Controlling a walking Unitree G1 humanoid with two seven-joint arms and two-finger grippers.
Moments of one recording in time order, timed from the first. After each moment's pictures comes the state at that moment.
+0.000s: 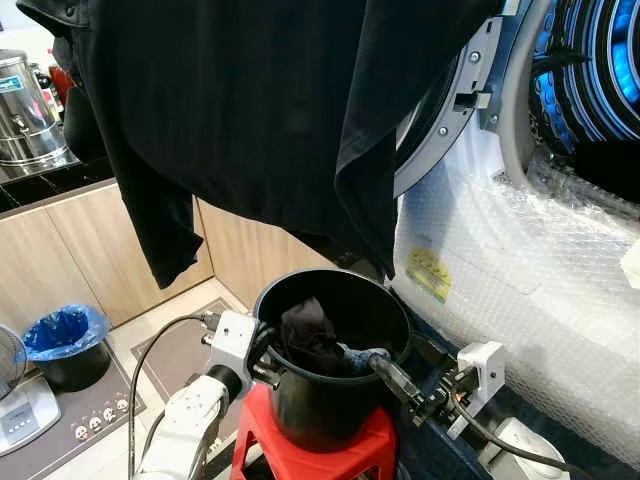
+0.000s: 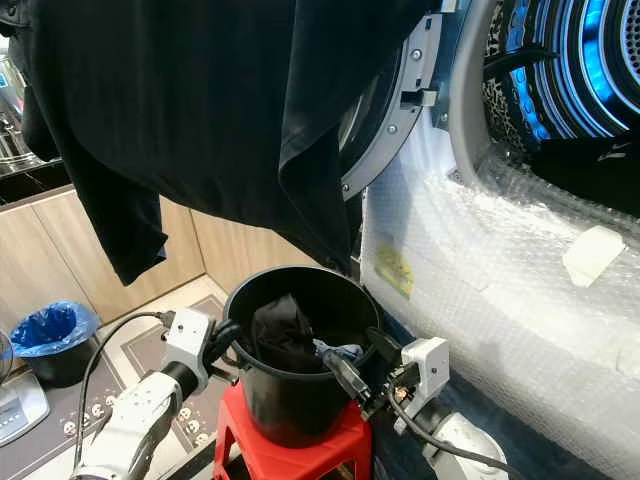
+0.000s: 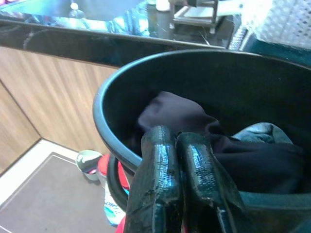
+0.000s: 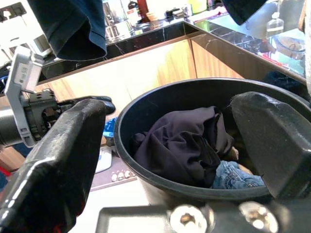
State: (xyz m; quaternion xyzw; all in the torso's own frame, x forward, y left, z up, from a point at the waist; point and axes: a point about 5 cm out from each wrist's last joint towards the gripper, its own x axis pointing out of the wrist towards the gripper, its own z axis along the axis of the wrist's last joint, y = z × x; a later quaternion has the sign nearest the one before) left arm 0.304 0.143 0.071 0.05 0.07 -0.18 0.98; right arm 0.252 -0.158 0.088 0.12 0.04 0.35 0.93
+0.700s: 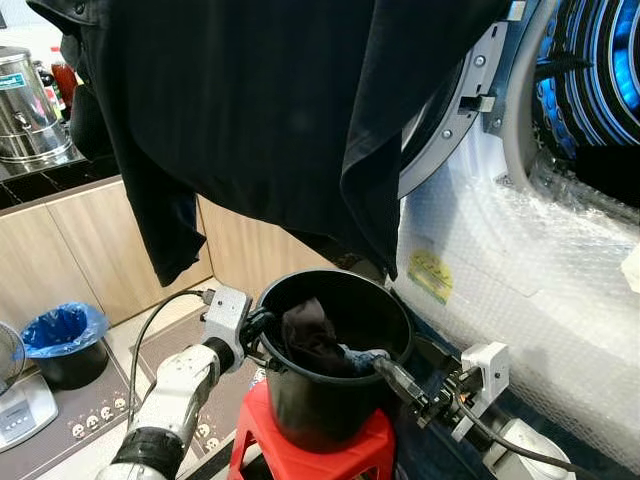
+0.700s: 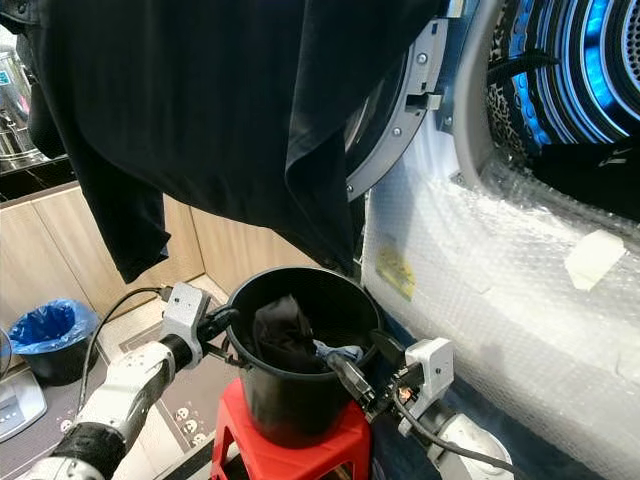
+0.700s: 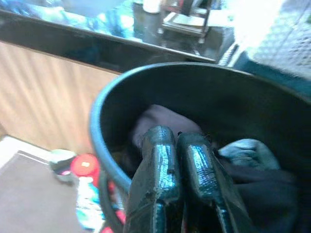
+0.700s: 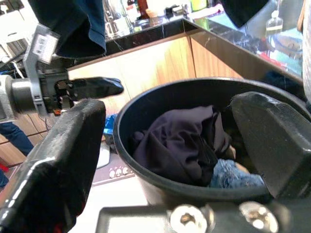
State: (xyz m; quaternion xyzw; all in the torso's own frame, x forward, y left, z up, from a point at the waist) left arm 0.342 0.155 0.088 -0.01 0.10 -0.23 0.97; right arm 0.252 -0.162 0.091 0.11 0.04 0.35 0.93
